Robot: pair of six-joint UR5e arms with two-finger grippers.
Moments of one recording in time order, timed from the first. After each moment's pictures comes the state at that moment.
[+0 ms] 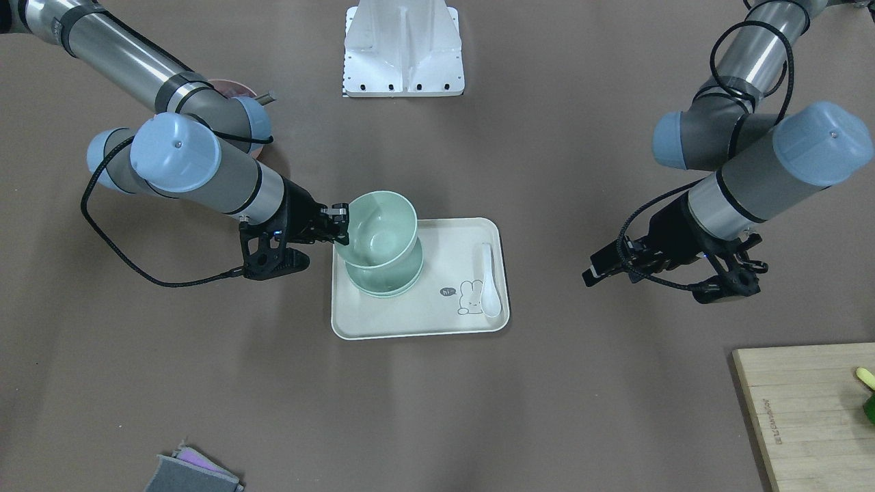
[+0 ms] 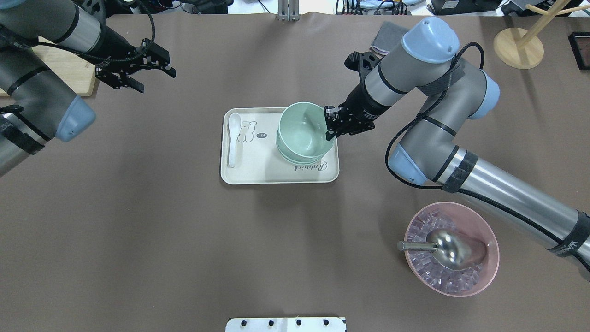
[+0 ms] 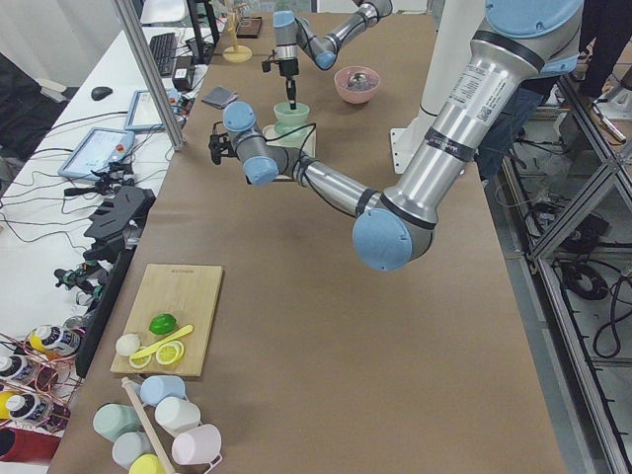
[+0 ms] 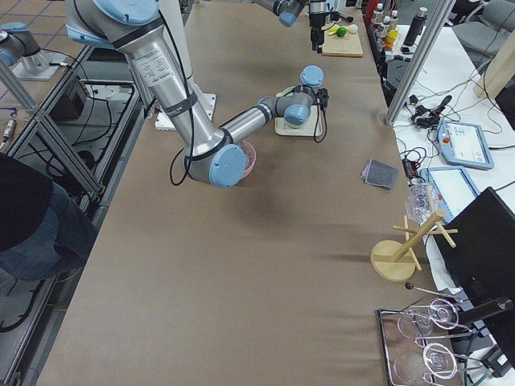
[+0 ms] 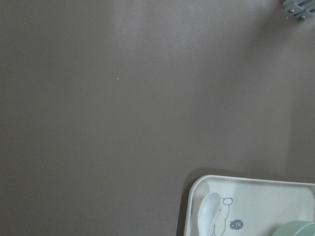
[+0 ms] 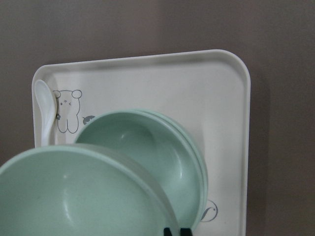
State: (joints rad) left arm -1.02 -2.09 -1.45 -2.18 -2.38 -1.25; right arm 0.77 -0.93 1.43 -1.00 2.36 1.21
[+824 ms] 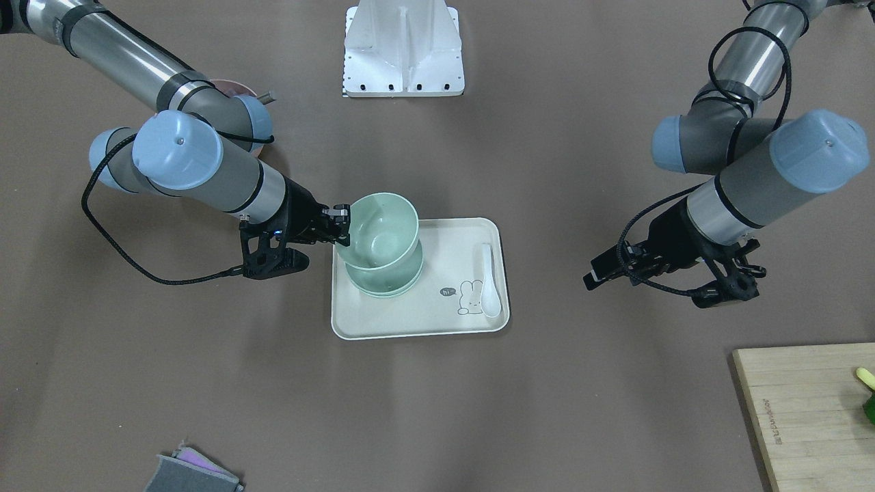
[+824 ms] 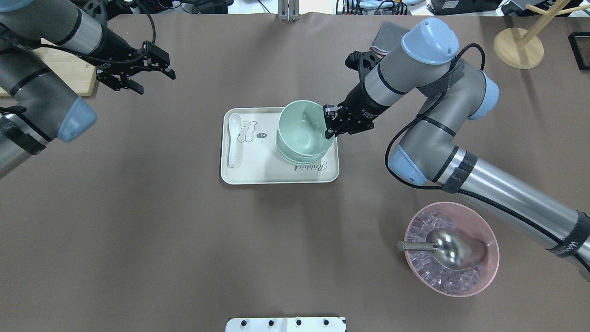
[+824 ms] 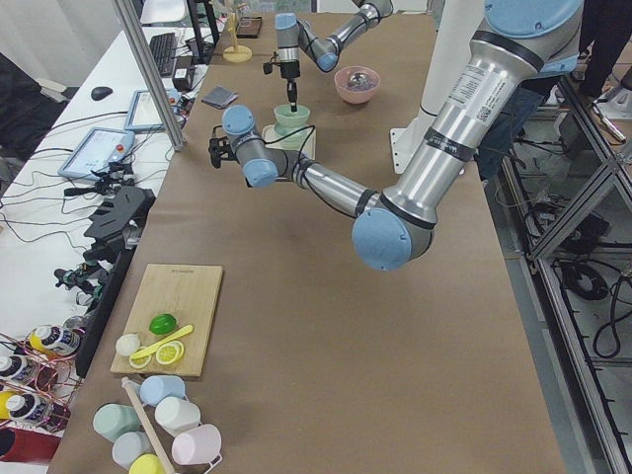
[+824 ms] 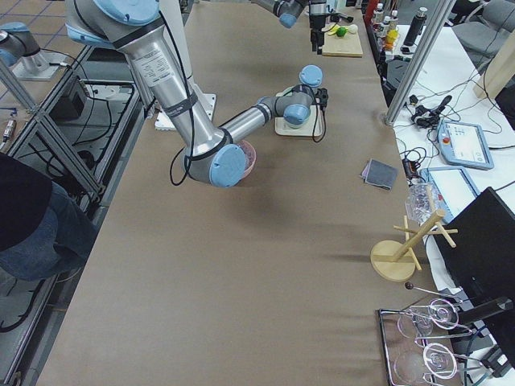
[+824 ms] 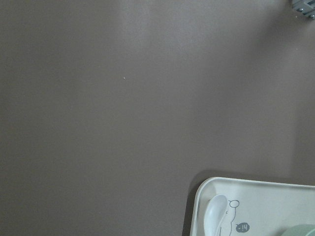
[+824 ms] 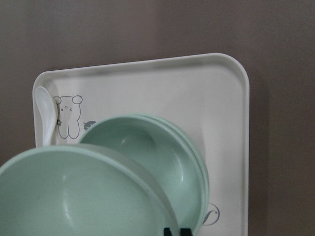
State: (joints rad) left arm -1.02 -2.09 -1.43 -2.18 -2.37 -1.25; right arm 0.77 -0.93 1.43 -0.99 2.34 1.23
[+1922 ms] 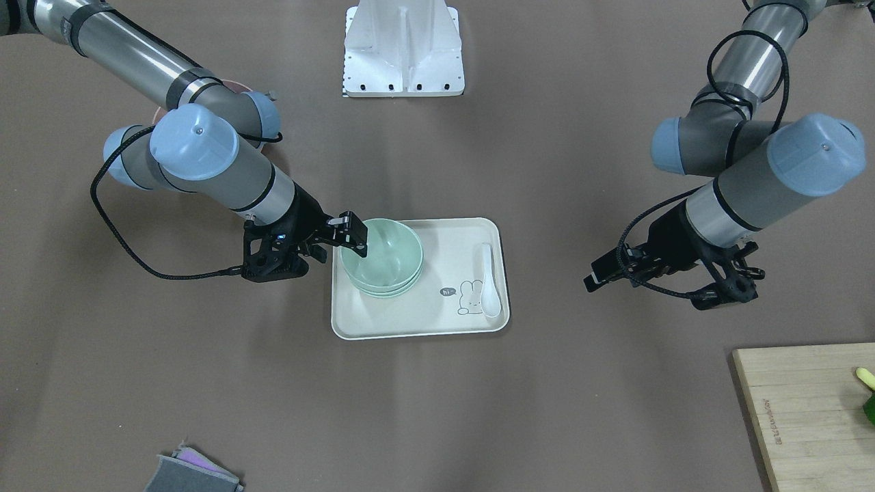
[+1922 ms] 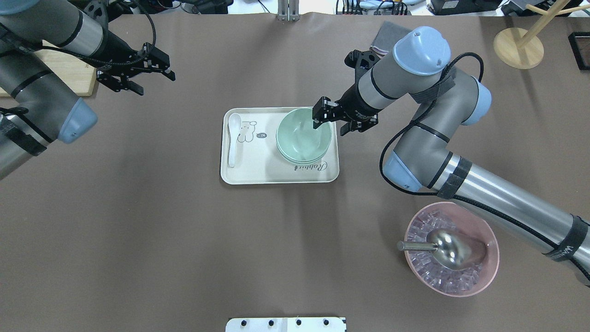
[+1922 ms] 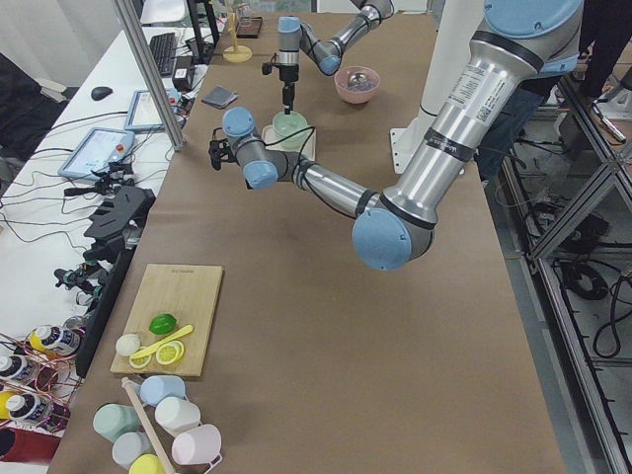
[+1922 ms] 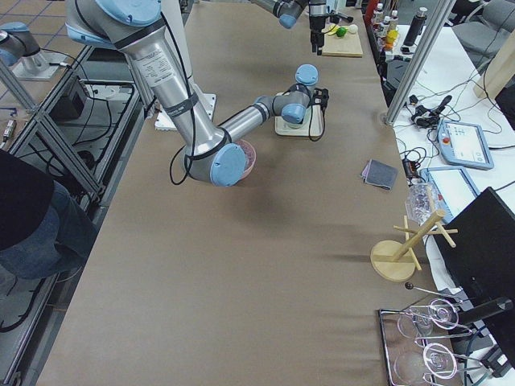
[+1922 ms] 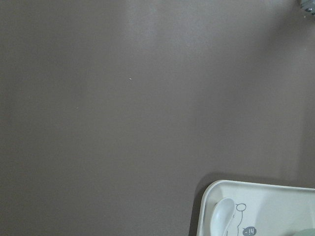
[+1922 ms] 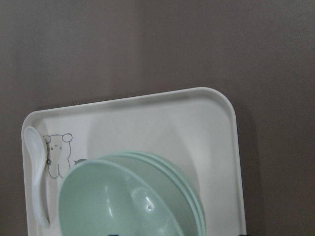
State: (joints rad) left arm -1.01 -2.09 -1.43 -2.18 -2.37 -1.25; right arm 0.76 -0.93 1.43 -0.99 2.21 1.31
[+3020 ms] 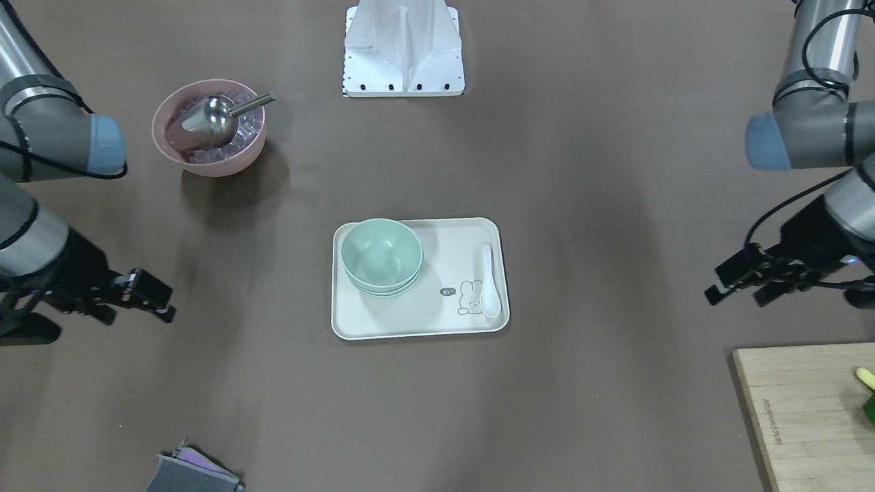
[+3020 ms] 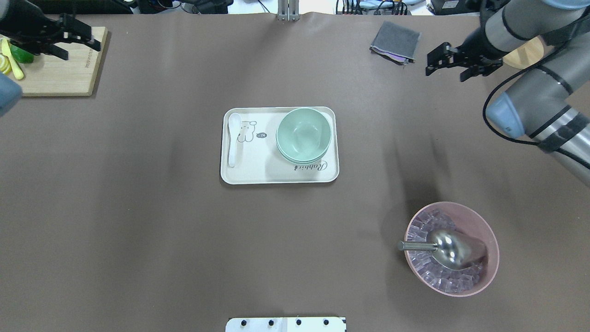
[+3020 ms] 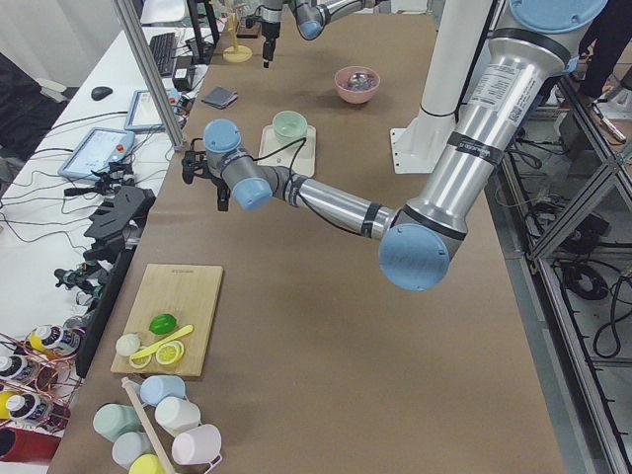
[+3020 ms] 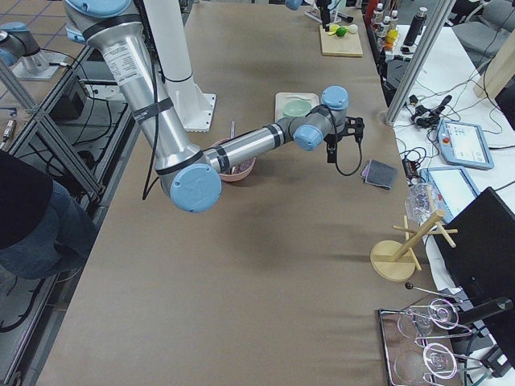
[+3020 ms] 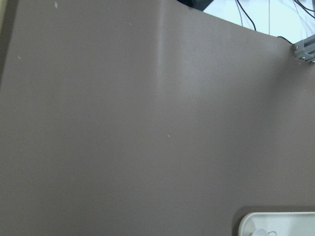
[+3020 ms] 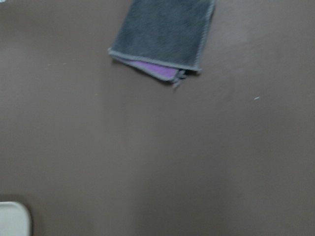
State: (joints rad) left arm -1.25 -1.95 -1.46 -2.14 -2.36 -0.82; right arm 1.11 -1.14 1.50 -1.23 2.22 0.81
